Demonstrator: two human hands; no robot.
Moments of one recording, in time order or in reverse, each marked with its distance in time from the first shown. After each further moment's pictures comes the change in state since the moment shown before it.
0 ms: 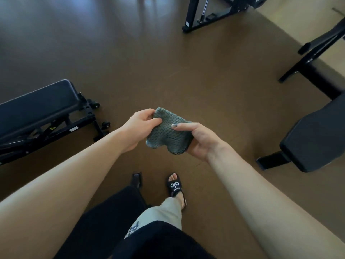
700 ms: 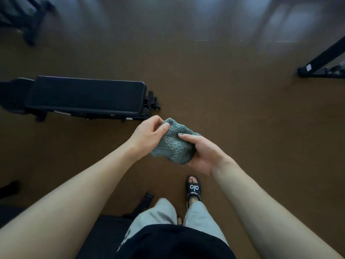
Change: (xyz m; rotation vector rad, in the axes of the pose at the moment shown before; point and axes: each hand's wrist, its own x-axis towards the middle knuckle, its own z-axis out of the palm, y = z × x) left_hand 0.206 0.050 -0.207 0.019 0.581 -0.191; right_hand 0.315 -0.198 0.161 -0.213 -0.439 0.480
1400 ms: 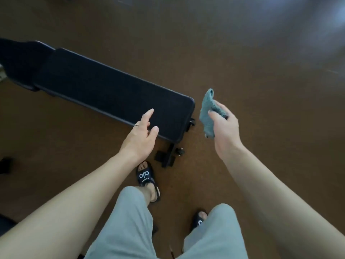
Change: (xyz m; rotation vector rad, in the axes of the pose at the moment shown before) left_hand 0.277 -0.233 -0.163 -0.021 0.242 -0.266; right_hand 0.395 -0.135 0.138 -0.536 0.408 -0.395
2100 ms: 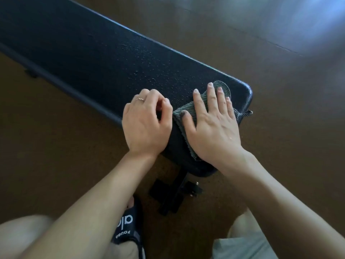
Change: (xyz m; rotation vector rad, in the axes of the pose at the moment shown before) left_hand 0.250 -0.178 0.175 0.137 0.921 0.364; right_hand 0.253 0.237 0.116 -1.457 -0.124 -0.817
